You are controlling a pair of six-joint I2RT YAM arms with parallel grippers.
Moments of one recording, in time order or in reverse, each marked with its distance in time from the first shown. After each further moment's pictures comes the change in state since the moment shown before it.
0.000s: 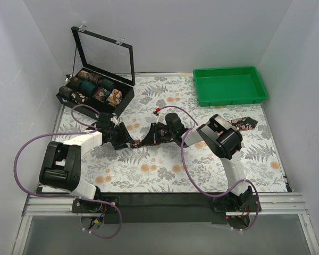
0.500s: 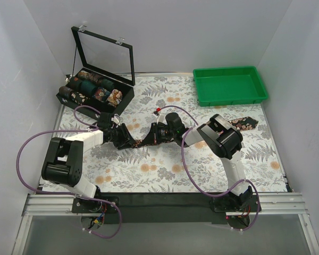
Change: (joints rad) left arm 0.003 0.063 0.015 0.026 0.090 -0.007; right arm -0.009 0.000 -0.002 0.000 -0.017 -0.010
